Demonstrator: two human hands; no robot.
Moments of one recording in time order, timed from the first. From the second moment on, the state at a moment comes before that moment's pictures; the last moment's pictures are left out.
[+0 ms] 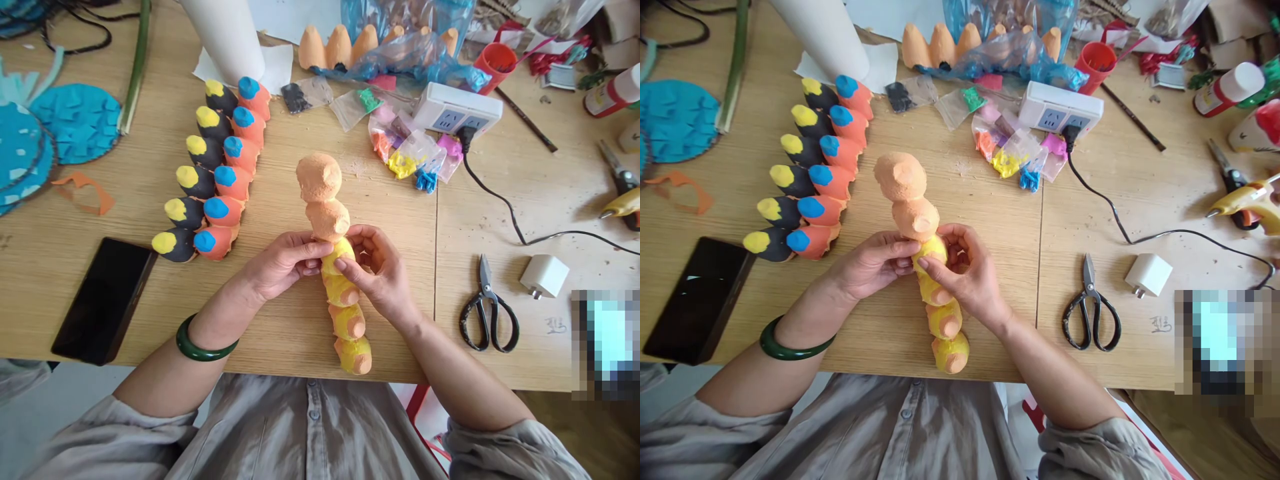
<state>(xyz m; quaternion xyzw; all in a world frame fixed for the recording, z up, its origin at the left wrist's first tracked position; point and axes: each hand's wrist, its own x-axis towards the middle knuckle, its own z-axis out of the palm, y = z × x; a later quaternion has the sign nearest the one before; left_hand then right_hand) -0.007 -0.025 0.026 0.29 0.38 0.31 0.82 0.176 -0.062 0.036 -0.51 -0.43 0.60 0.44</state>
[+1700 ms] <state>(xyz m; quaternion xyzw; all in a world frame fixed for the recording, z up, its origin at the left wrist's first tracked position) -0.006 -0.026 0.023 0.23 0.40 0.40 0.79 0.190 -0.054 0.034 -0.47 -0.30 0.71 0.43</state>
